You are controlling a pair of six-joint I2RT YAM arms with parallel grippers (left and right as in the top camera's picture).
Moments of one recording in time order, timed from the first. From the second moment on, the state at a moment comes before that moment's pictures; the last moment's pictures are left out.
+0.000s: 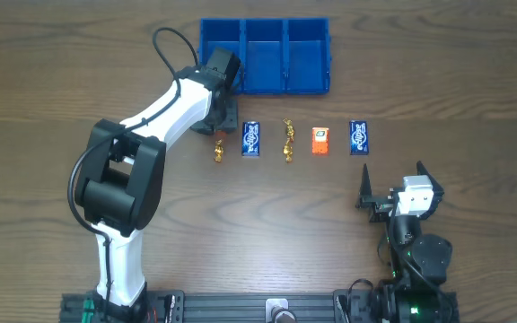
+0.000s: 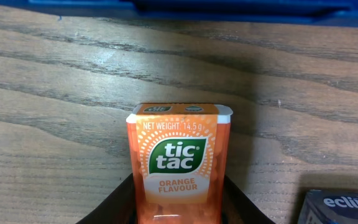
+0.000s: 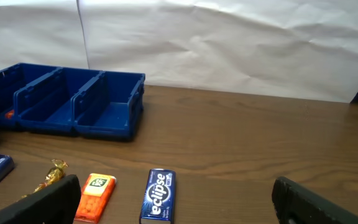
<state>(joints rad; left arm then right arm) -0.41 2.14 1.51 -0.76 -0.04 -0.43 -0.01 0.01 0.01 -0.08 -0.05 -0.08</state>
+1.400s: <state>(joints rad) -0.43 2.17 1.93 -0.73 -0.29 -0.30 -0.01 0.01 0.01 -0.08 -0.05 -0.08</state>
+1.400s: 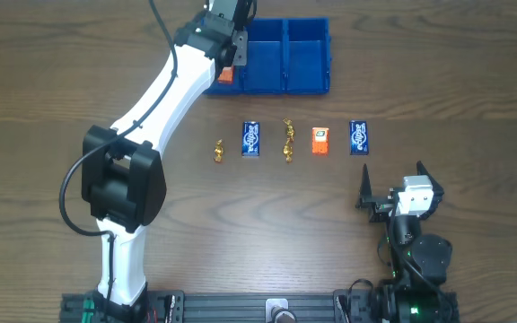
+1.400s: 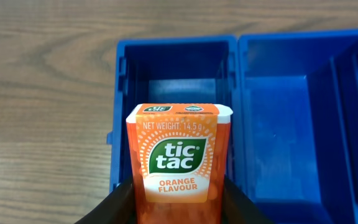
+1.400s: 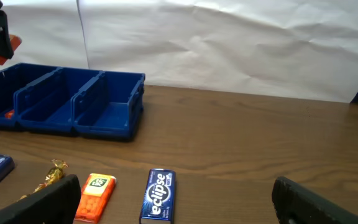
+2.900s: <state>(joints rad) -0.39 2.23 1.93 -0.73 -0.17 -0.33 -0.01 0.01 0.01 -0.08 -0.05 -0.08</state>
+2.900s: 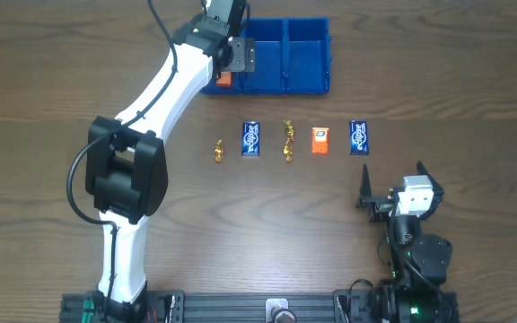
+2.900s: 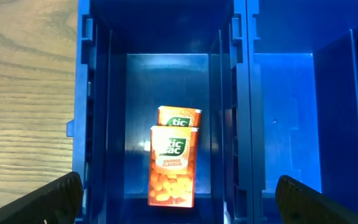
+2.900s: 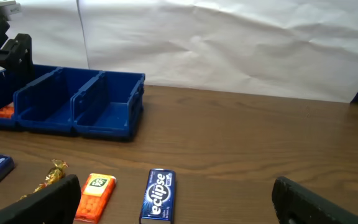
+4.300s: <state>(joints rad) -0.92 2.30 1.93 -0.78 -0.23 -0.74 -0.01 0.01 0.01 -0.08 -0.05 -0.08</state>
